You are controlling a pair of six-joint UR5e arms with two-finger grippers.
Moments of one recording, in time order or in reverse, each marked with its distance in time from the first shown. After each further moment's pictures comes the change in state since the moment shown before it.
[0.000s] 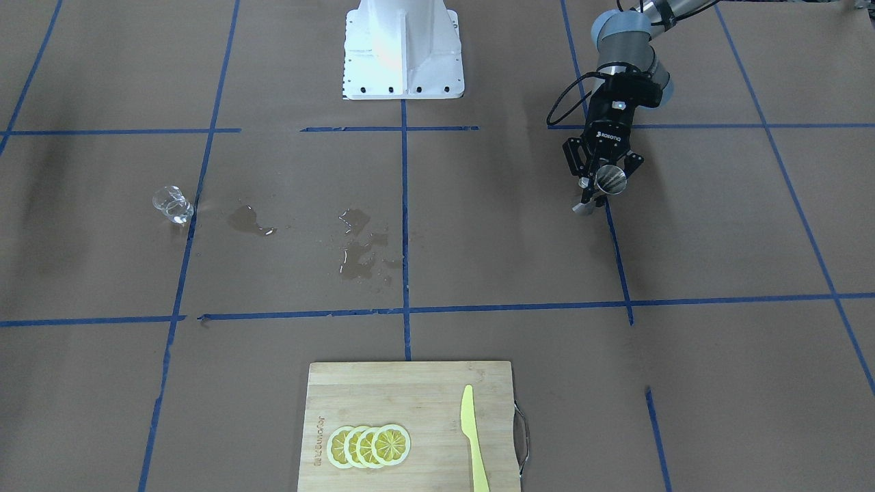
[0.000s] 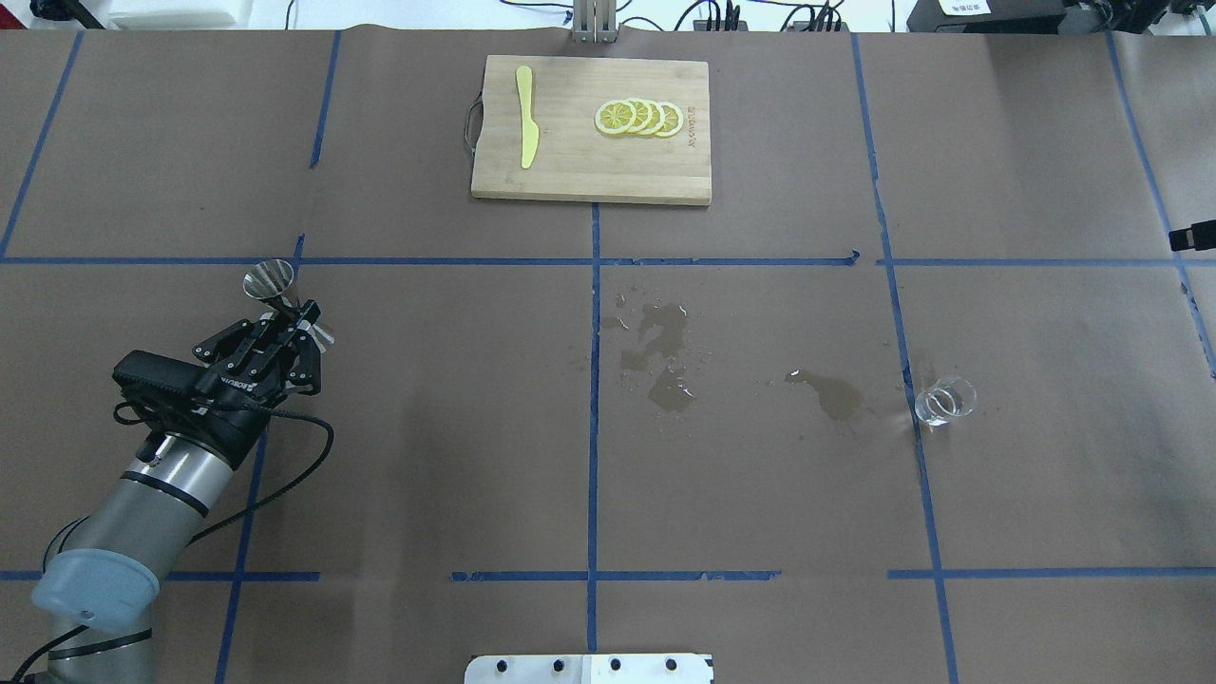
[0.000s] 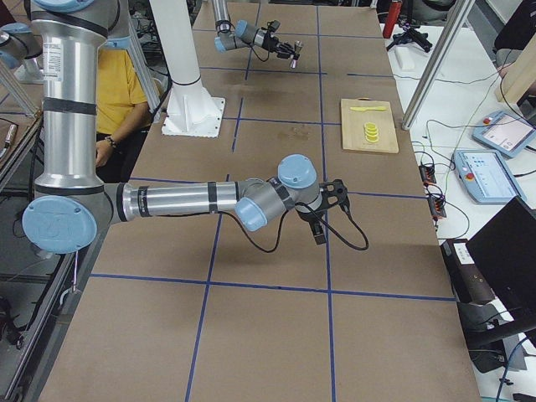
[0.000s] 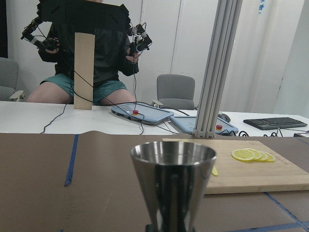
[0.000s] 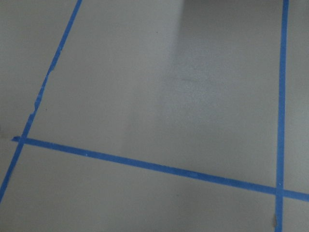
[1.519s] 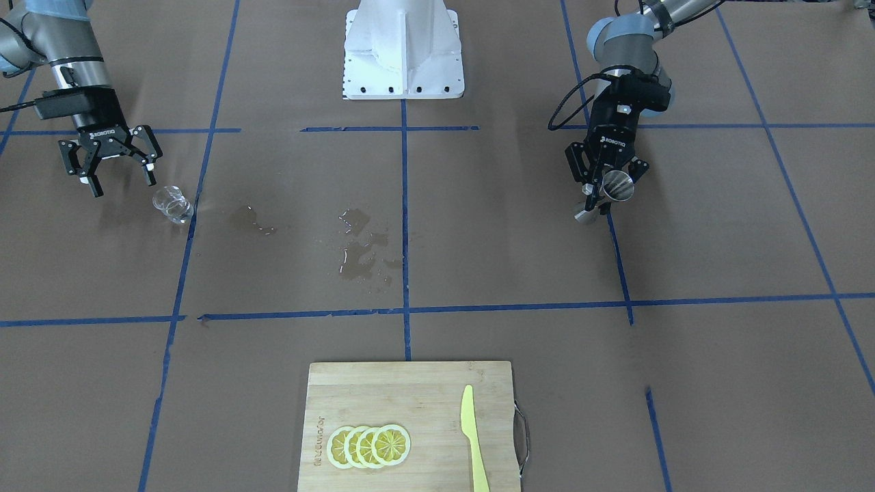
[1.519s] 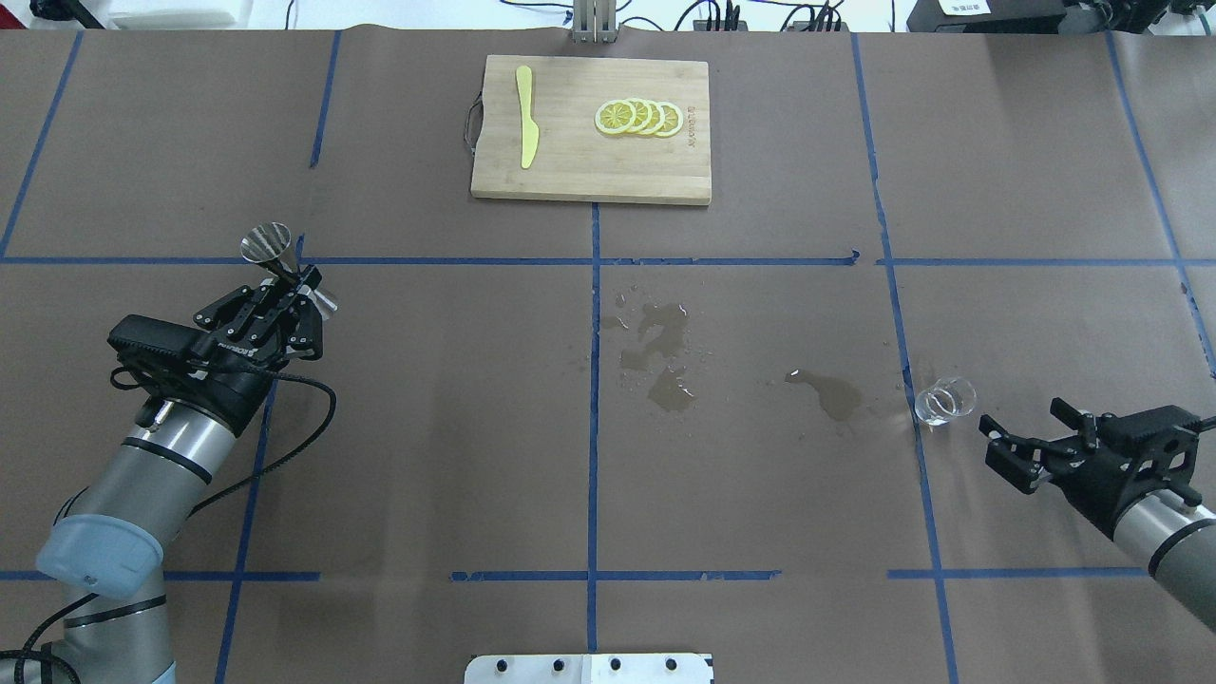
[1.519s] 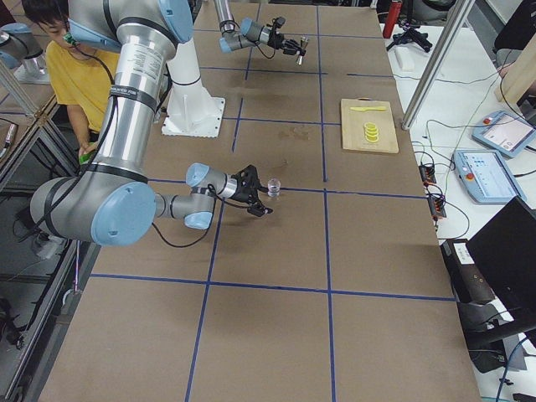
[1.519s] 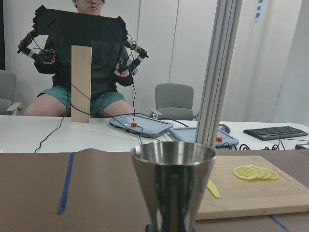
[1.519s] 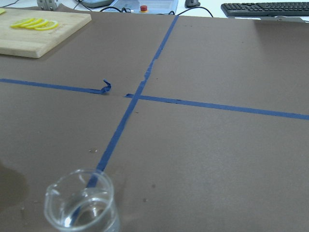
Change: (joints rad) left arm -0.056 -0.034 -0.004 -0.002 -0.029 -0.003; right arm -1.141 -0.261 0.043 0.541 -1.383 0.573
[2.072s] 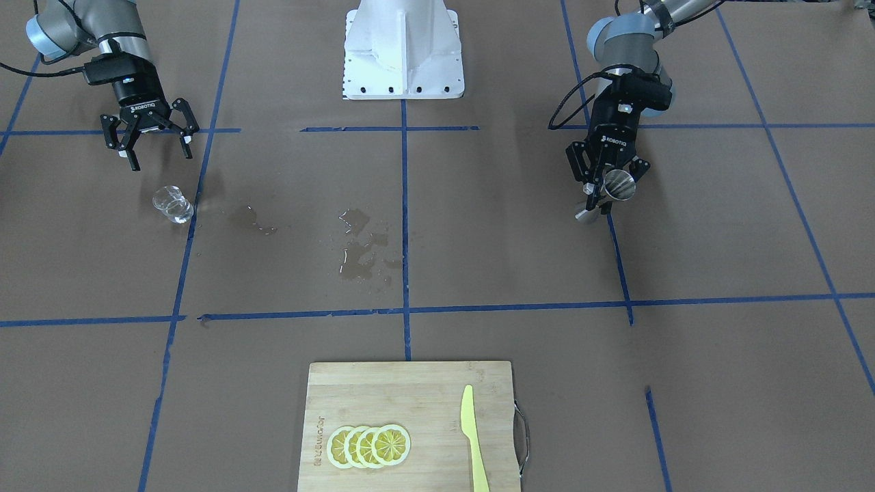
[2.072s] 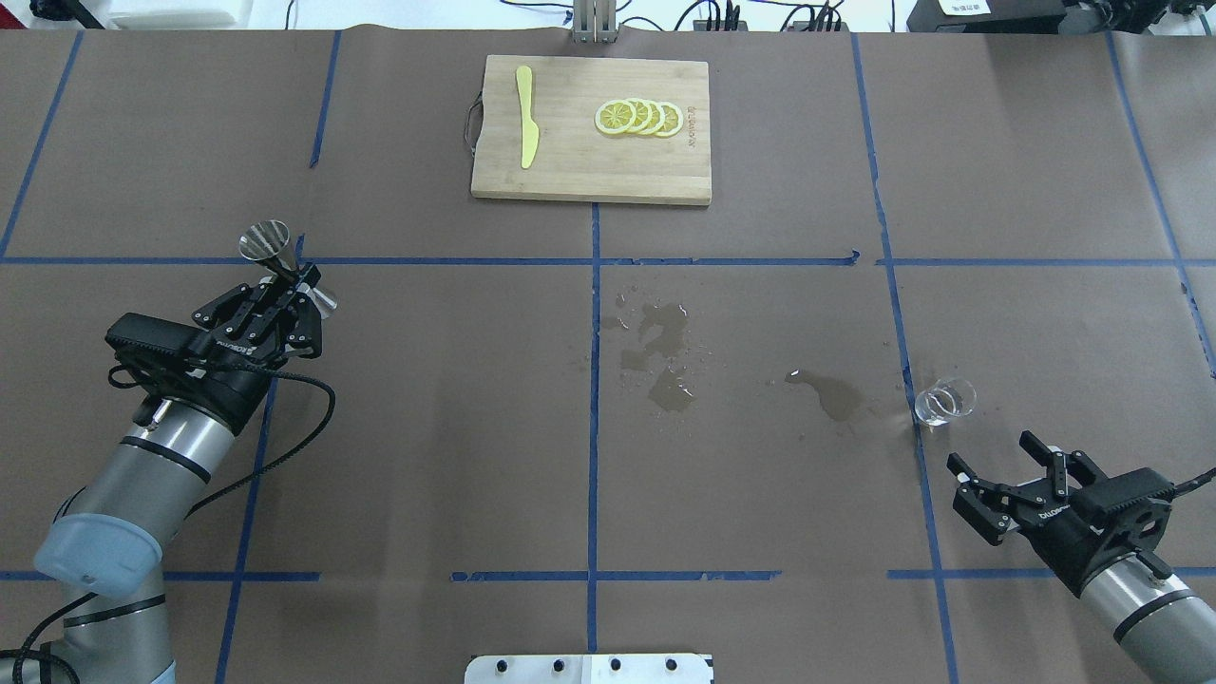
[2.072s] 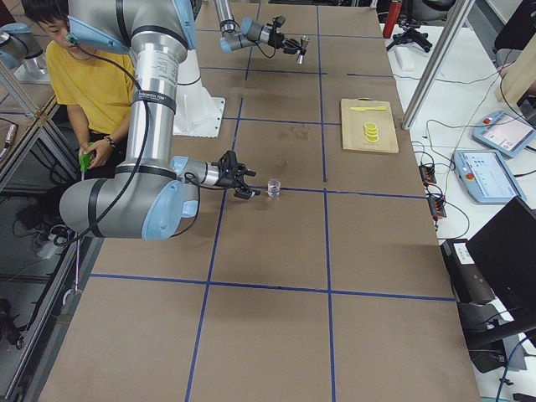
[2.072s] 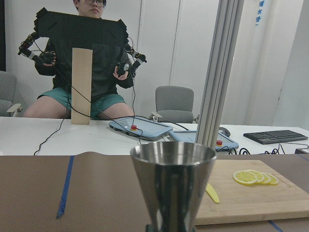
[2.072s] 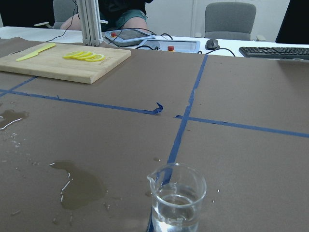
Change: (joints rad) left arm -0.003 0.000 -0.003 0.000 0.000 -0.001; right arm -0.186 0.037 0.029 -0.064 -0.293 0.014
